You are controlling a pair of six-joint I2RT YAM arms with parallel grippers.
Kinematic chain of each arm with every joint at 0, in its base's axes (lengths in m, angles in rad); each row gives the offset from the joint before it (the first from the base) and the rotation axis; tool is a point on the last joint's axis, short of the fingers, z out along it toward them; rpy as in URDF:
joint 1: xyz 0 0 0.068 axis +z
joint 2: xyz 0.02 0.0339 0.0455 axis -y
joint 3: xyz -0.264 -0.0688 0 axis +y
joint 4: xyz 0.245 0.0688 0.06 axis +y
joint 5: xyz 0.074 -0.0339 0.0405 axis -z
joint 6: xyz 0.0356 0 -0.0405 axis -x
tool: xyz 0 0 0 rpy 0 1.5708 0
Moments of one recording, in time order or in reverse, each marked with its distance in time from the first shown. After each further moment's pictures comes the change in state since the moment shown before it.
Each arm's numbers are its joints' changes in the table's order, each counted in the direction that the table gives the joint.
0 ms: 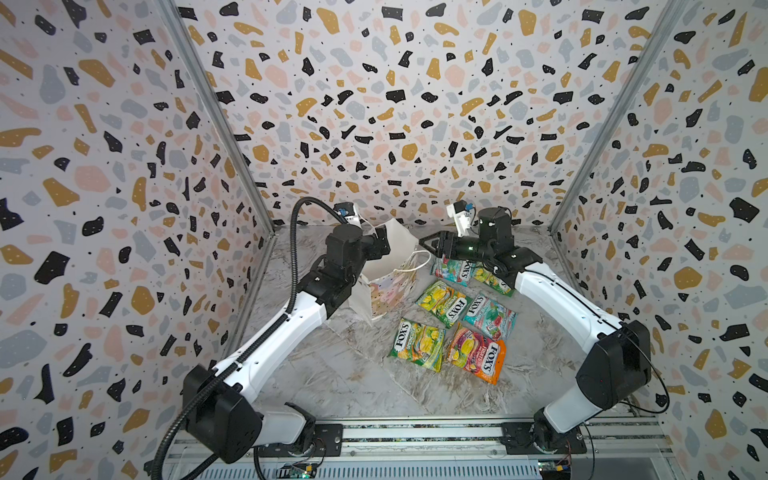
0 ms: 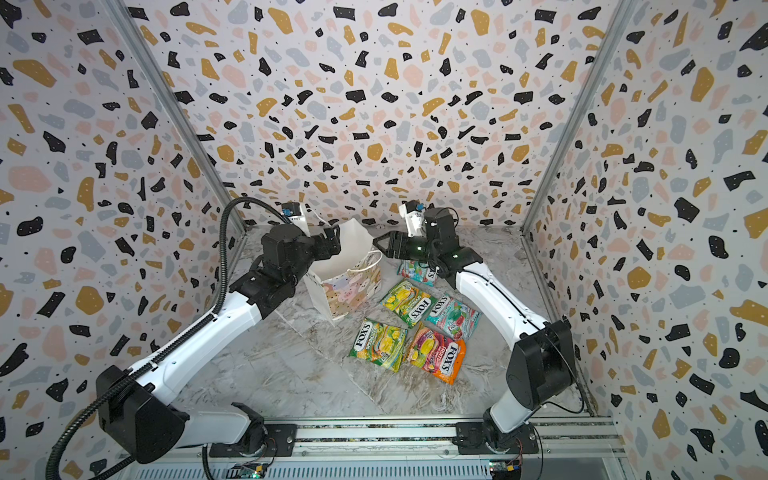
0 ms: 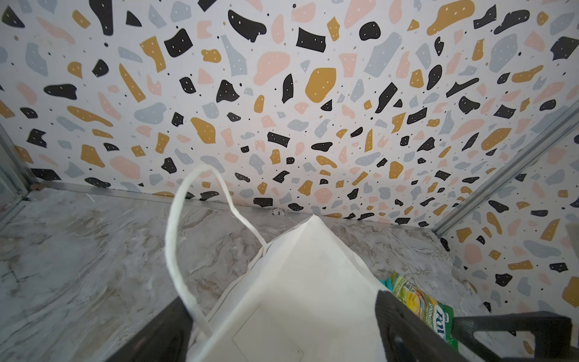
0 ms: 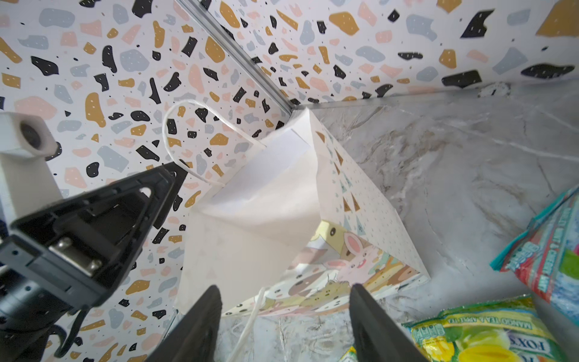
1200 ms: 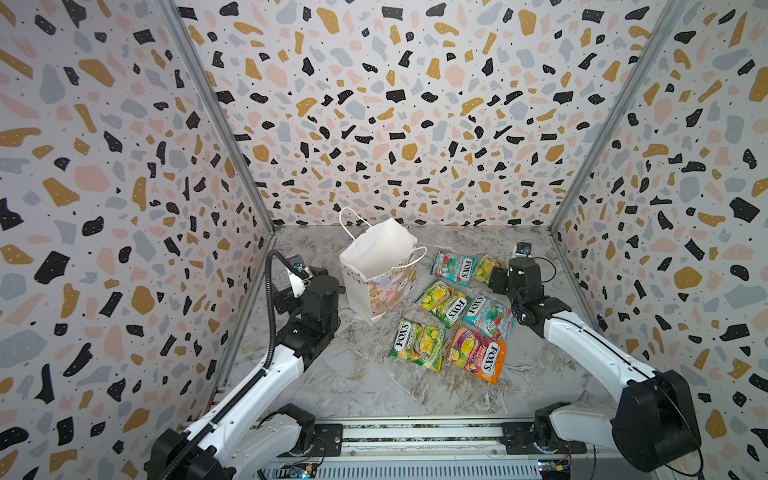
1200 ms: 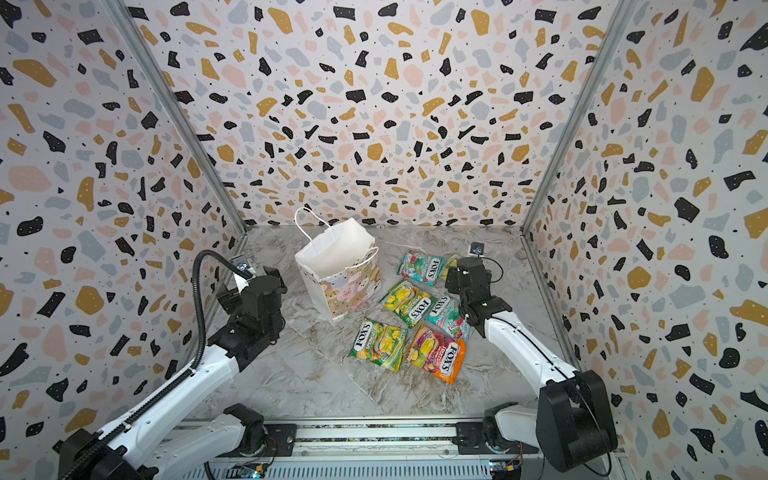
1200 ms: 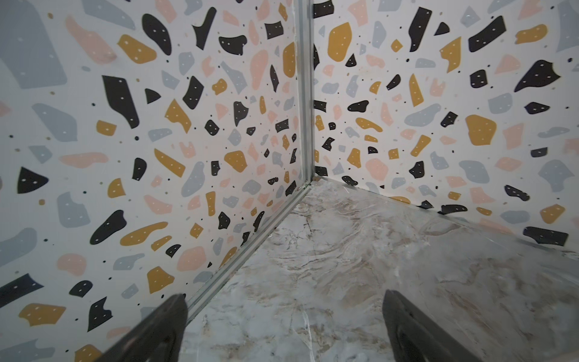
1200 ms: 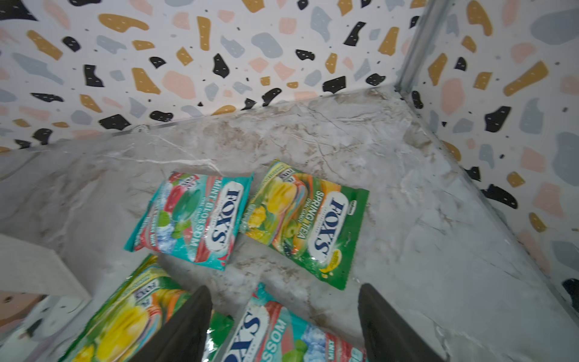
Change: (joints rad) left arm 0.084 0.356 0.552 -0.082 -0.768 -0.092; right arm -0.159 0.359 0.681 -0.134 0.943 0.253
